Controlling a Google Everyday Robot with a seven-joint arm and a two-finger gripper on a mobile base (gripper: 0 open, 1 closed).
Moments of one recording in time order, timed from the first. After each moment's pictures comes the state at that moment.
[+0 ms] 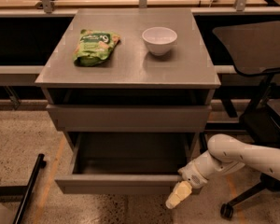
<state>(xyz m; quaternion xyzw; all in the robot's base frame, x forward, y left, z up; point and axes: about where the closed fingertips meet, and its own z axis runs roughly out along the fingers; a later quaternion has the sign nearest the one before) 0.444 -0.135 0.457 -0.44 0.83 0.33 0.08</state>
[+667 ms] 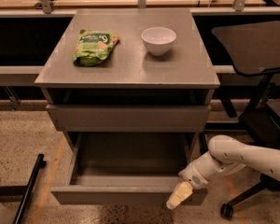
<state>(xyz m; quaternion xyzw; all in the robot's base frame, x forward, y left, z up) 0.442 -0.134 0.456 -0.43 0.84 0.33 0.08</state>
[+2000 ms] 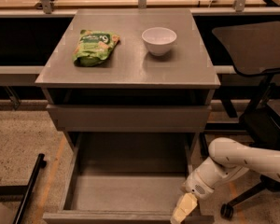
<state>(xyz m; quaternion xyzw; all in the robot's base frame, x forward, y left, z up) 0.376 -0.133 0.483 -0.44 0.82 0.35 0.00</state>
